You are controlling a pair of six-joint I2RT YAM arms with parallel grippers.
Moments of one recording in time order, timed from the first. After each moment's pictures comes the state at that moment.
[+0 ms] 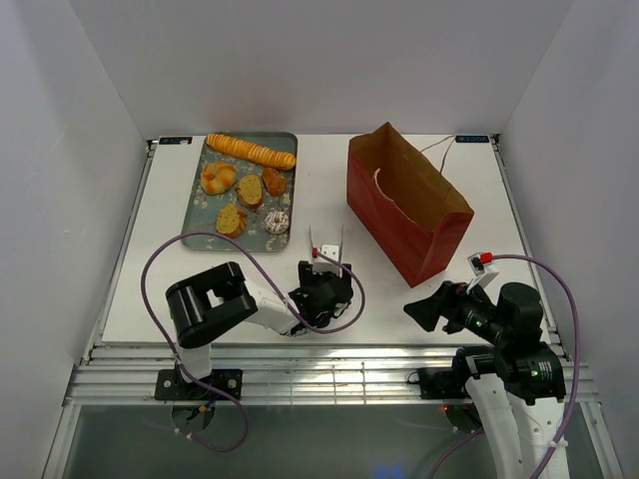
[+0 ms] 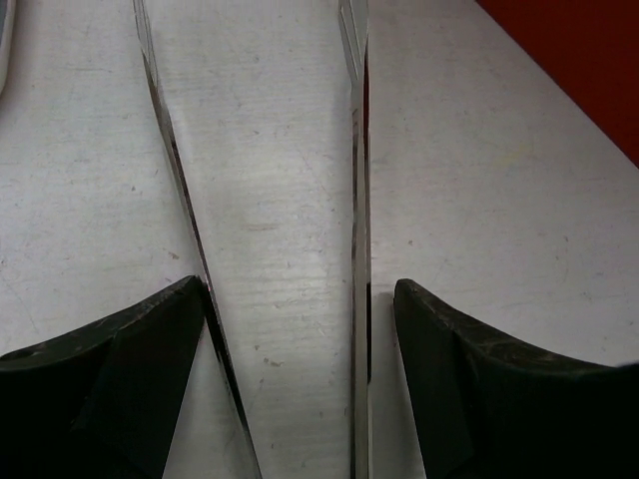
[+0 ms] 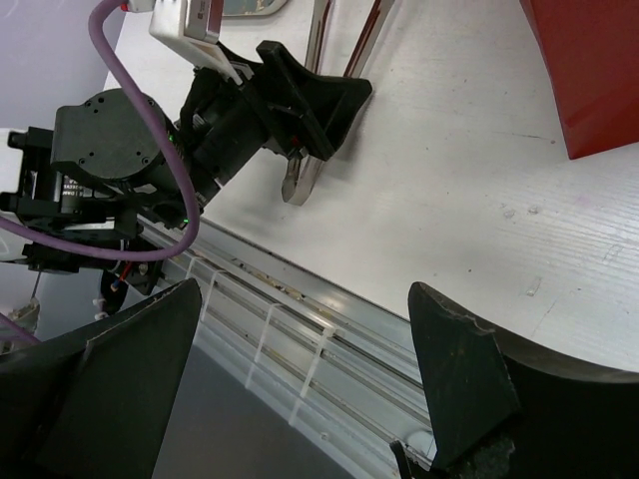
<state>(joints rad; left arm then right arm) -1.14 1.83 0.71 0.50 -0.85 -0.60 0.13 0.19 0.61 -0.89 -0.60 0.41</state>
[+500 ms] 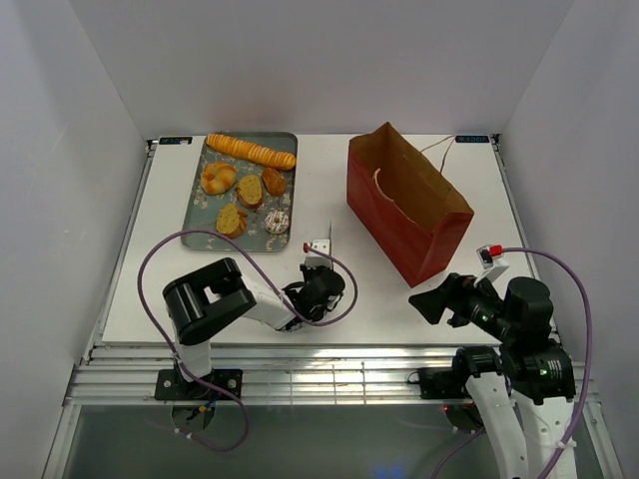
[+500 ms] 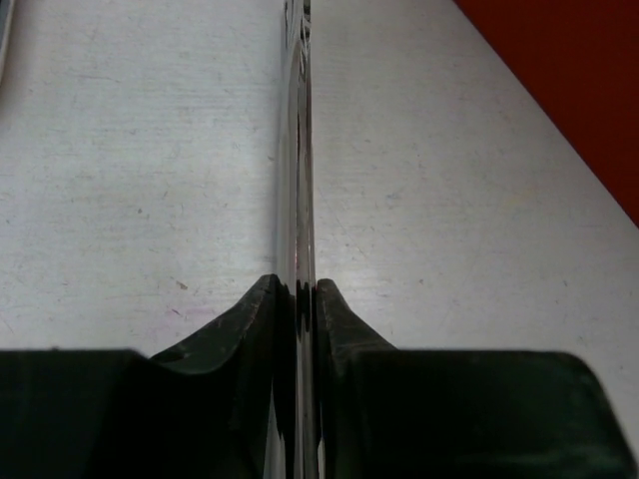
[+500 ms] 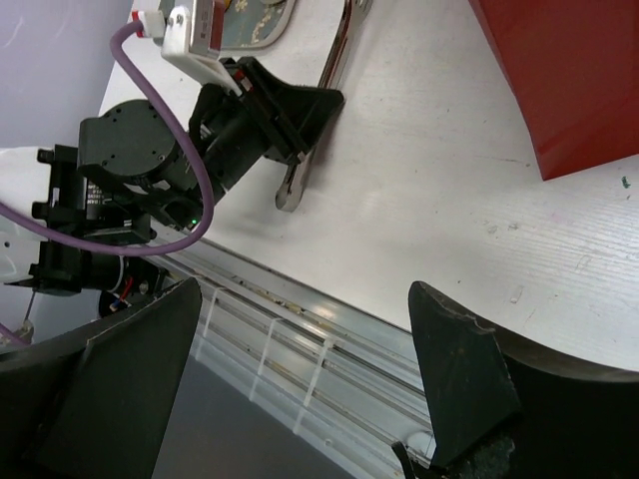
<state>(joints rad) -1.08 1.85 0.69 0.59 -0.80 -0.63 0.13 0.24 0.70 -0.91 -0.55 0.41</state>
